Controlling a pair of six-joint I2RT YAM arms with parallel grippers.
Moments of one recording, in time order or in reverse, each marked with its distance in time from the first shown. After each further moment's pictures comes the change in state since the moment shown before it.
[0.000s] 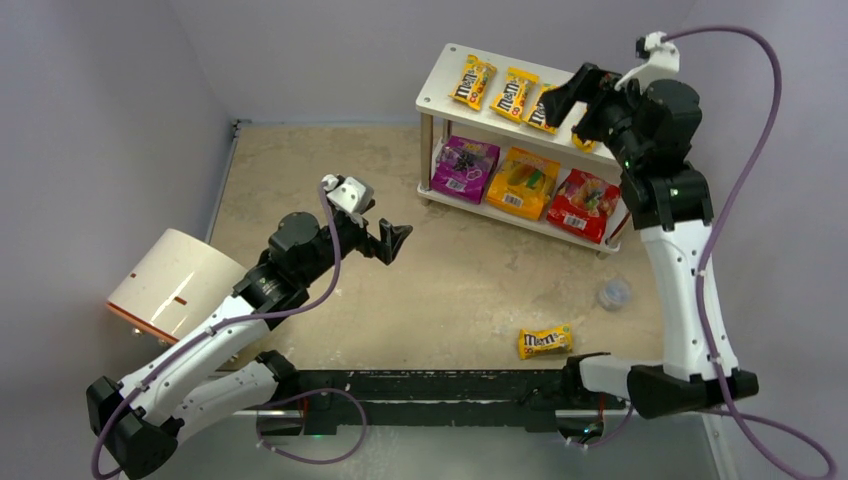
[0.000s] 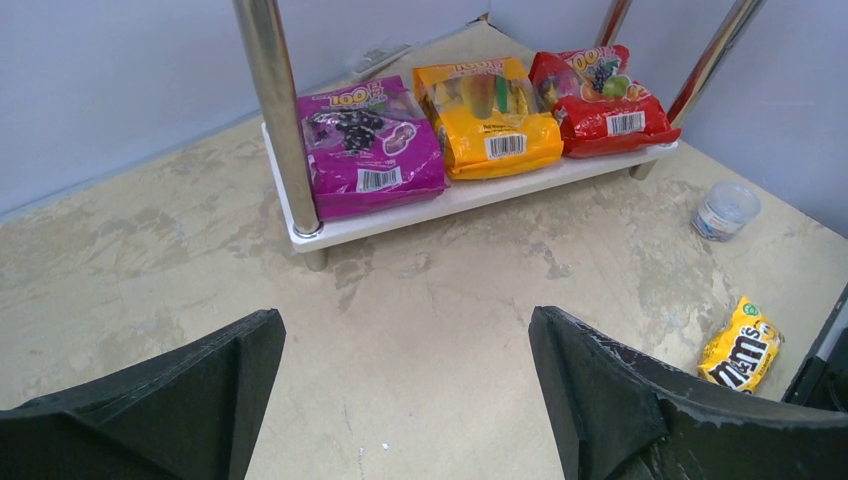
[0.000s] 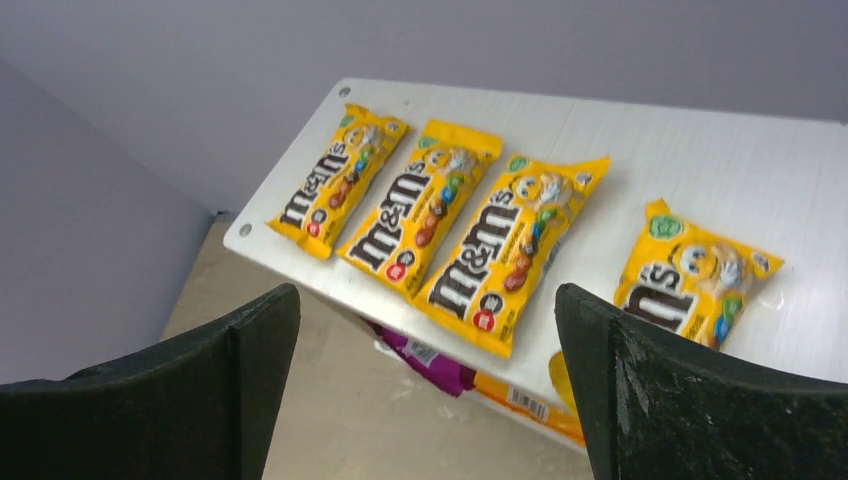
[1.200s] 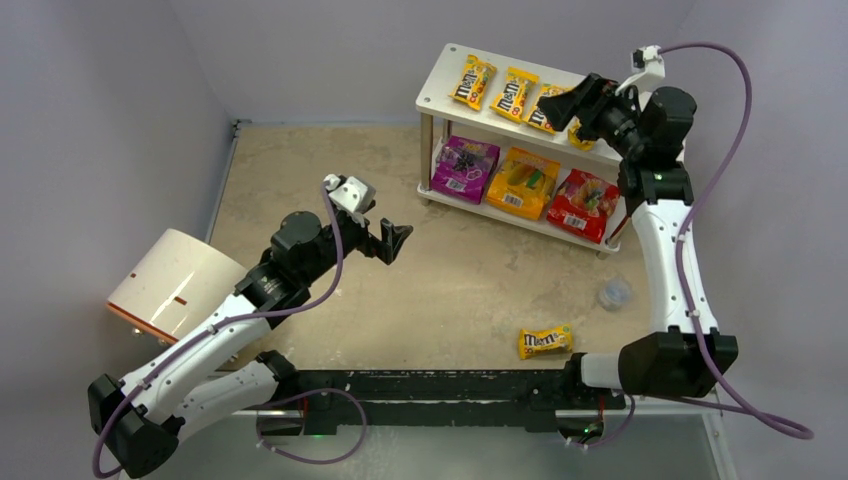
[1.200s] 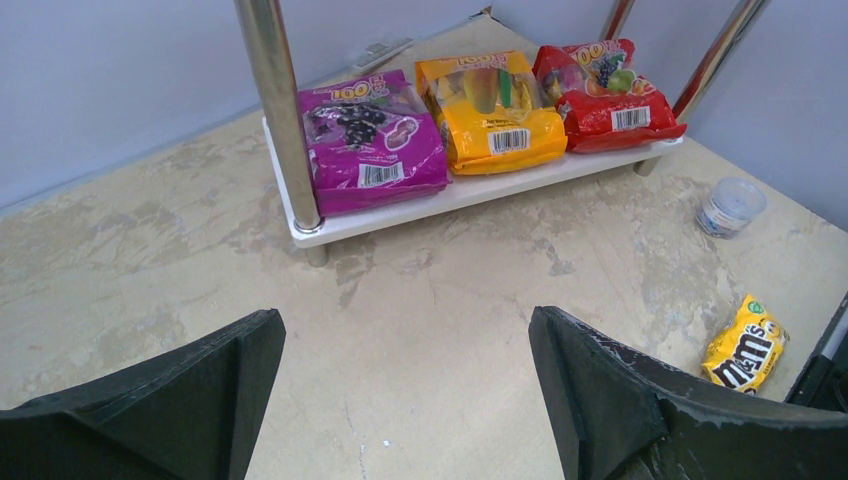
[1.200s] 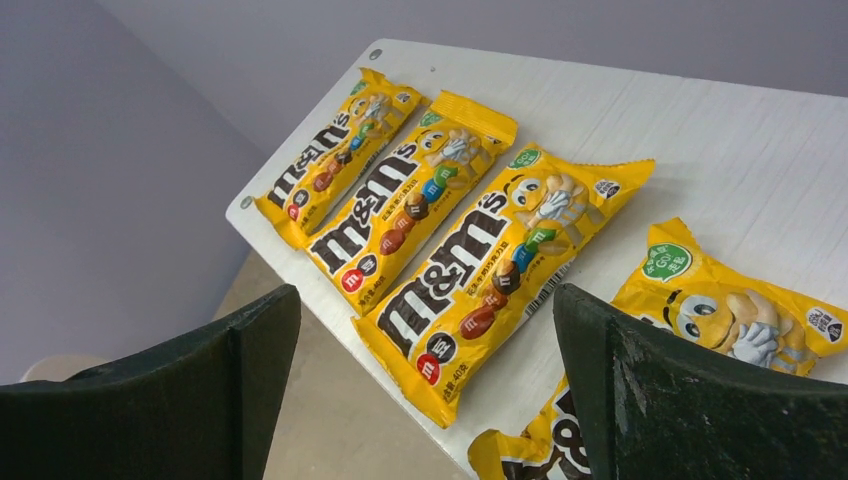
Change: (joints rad) left arm 0.000 0.011 0.000 -0.002 -0.004 0.000; right arm -0.210 0.111 -0.192 0.354 -0.426 0.092
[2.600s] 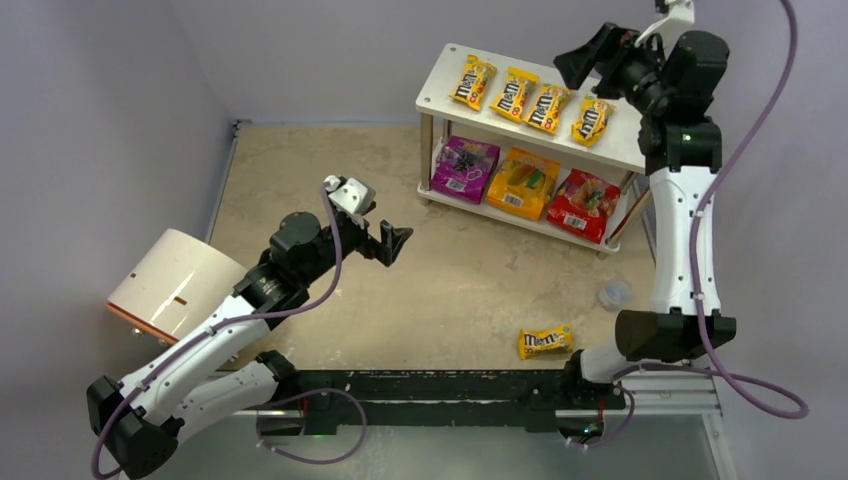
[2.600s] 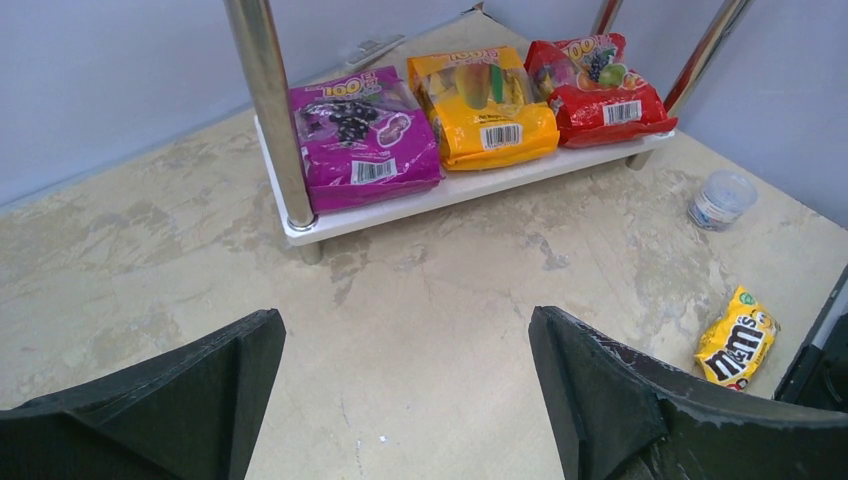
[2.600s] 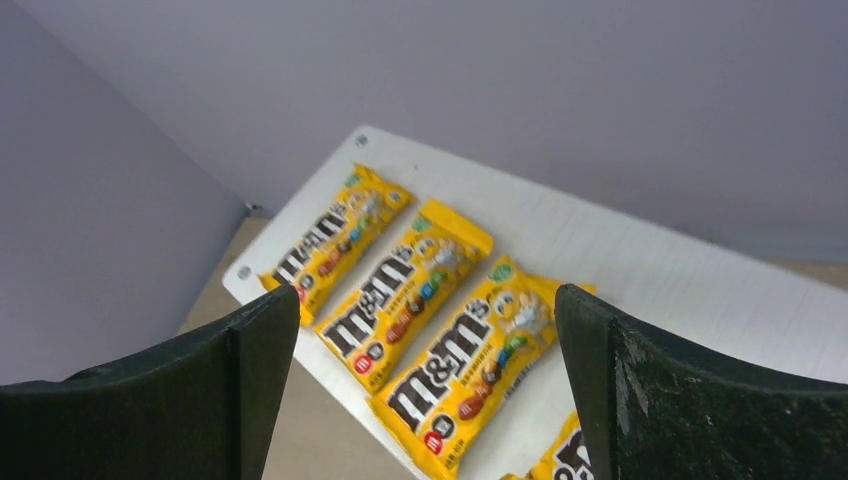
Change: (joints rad) left arm 0.000 -0.010 0.000 -0.014 0.013 0.002; right arm 0.001 0.177 0.429 -0.290 0.085 -0.109
